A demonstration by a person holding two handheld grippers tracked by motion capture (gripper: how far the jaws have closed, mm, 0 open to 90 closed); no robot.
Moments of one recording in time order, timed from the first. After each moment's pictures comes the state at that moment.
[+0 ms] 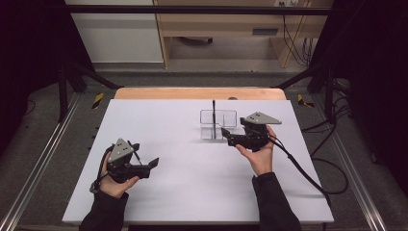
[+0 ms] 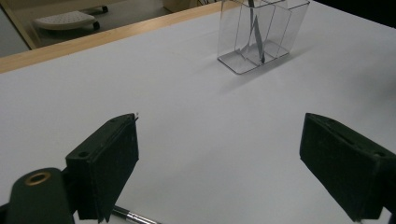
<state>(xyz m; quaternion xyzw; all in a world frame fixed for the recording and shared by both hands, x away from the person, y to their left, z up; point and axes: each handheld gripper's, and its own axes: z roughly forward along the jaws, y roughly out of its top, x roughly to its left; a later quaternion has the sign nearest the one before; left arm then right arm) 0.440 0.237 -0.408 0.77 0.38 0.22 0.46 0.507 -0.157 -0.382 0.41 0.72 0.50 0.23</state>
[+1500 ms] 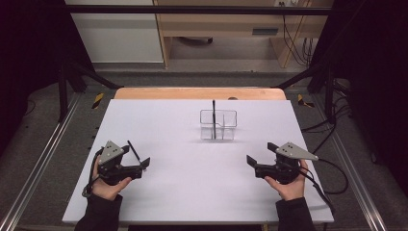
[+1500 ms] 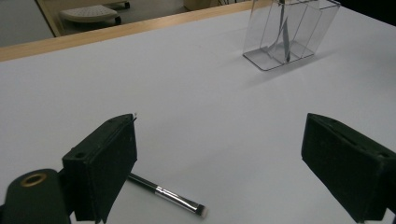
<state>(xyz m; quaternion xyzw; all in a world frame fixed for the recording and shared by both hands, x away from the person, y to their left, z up) 0.435 0.261 -0.414 0.74 0.43 0.24 0.46 0.429 -0.225 -0.410 0.42 0.71 0.51 0.24</state>
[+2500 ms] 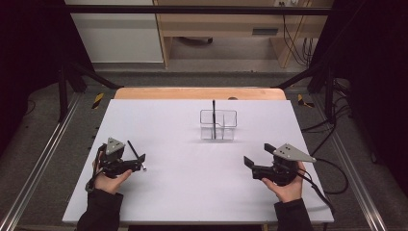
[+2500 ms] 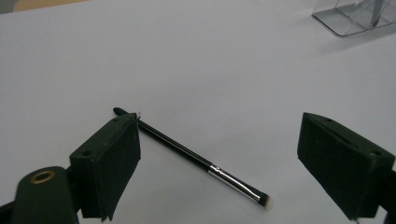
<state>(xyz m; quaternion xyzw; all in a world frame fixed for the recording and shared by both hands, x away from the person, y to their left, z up) 0.464 0.269 -0.439 0.74 0.49 0.25 0.38 0.424 -0.216 -0.409 0.41 0.71 0.52 0.24</state>
